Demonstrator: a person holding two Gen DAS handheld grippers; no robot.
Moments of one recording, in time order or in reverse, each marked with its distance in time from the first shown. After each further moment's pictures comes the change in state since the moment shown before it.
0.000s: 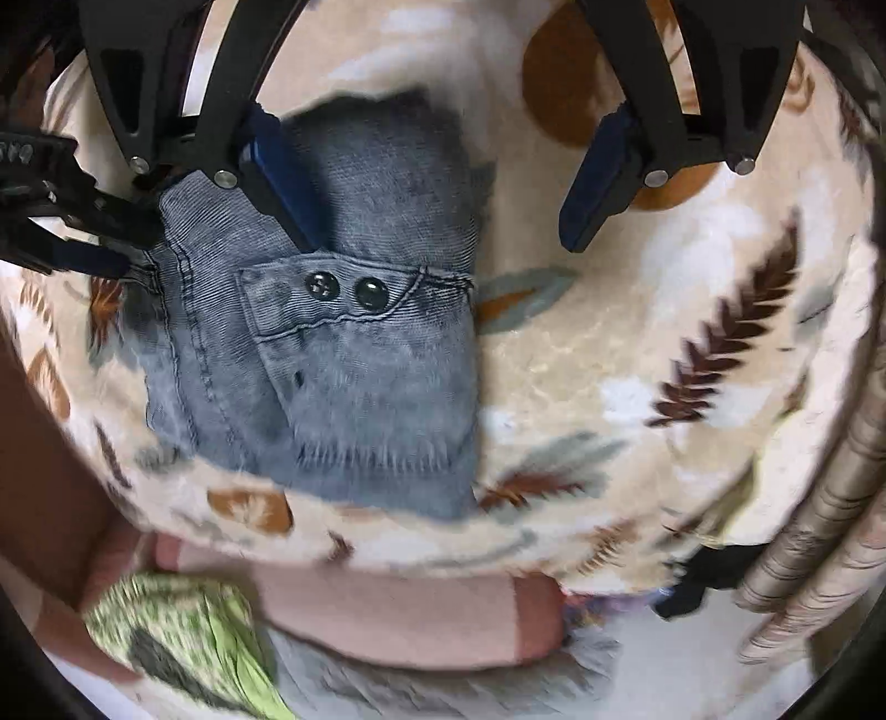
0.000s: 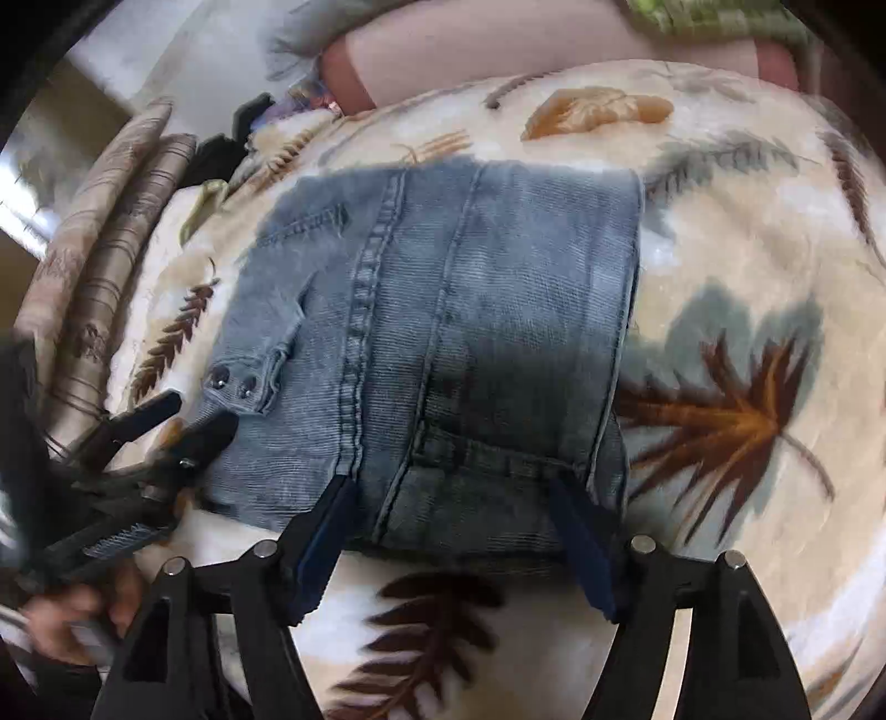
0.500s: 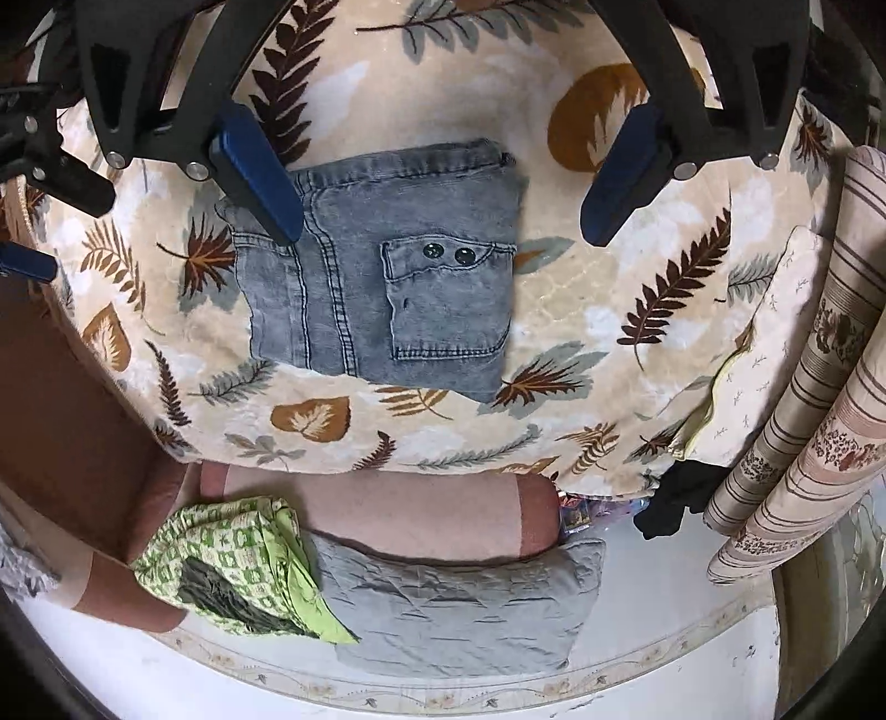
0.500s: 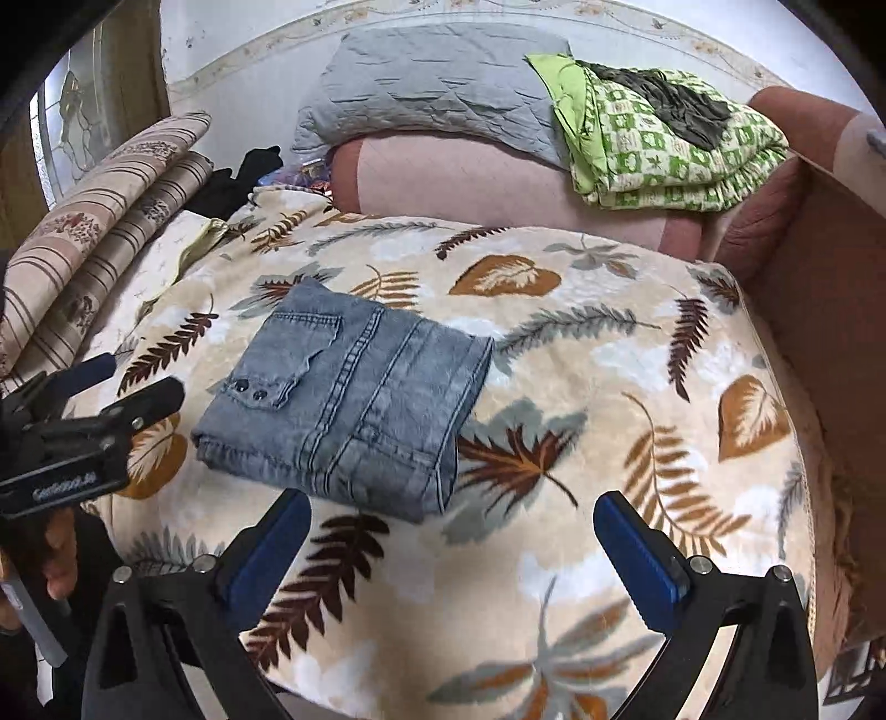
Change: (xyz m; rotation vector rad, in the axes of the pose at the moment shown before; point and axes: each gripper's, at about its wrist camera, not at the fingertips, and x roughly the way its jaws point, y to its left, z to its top) left arm -0.102 -0.048 -0.005 0.006 -0.172 0.018; right arm -0.137 0.012 -0.030 -0.144 -0.173 -0.274
